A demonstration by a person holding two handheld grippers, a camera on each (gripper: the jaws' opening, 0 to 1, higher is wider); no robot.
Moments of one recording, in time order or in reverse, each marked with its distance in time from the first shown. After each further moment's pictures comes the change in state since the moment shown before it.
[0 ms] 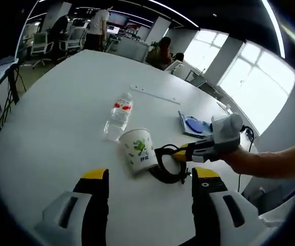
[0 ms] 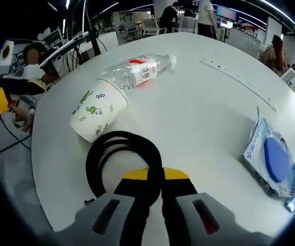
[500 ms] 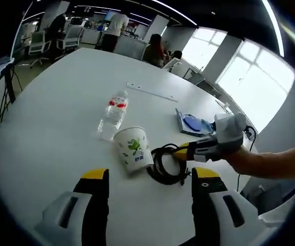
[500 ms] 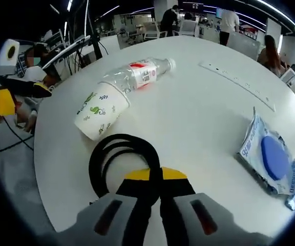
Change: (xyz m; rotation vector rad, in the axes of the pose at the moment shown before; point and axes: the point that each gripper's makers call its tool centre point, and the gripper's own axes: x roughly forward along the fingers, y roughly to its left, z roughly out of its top) left arm 0.009 -0.008 -0.003 0.013 0.016 -0.015; right arm -0.012 -0.003 -0.004 0.005 -0.029 0.007
